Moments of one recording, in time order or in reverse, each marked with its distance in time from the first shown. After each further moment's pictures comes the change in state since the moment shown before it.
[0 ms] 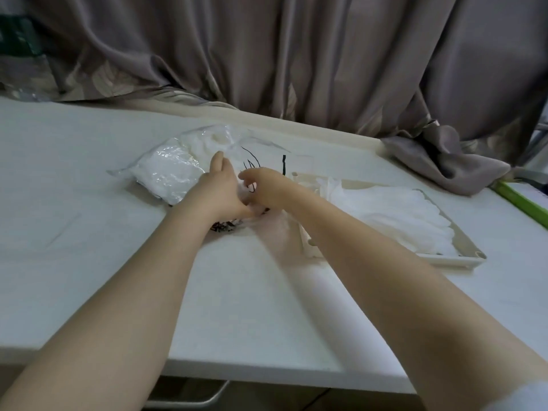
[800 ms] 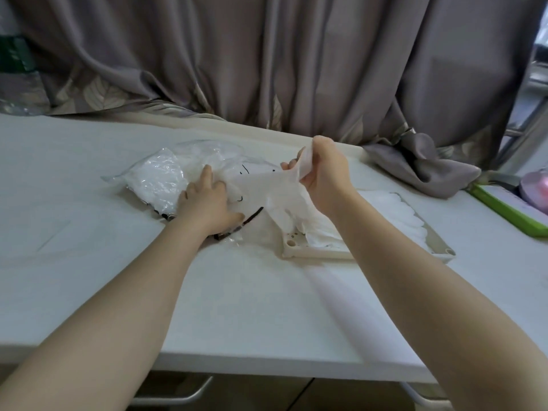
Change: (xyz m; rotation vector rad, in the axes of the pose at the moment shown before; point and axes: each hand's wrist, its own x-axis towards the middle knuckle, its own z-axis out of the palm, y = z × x) left_hand 0.009 -0.004 0.025 0.107 0.043 -0.040; right_hand -0.071 0.030 -0.056 1.559 0.580 -0.032
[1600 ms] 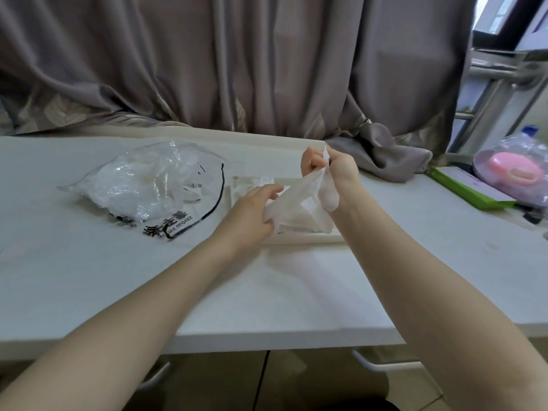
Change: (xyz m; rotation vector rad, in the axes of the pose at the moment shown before) left_hand -0.067 0.126 0.011 -0.550 -0.005 0.442; right_hand -0.040 -0.062 -0.075 0.502 0.196 0.229
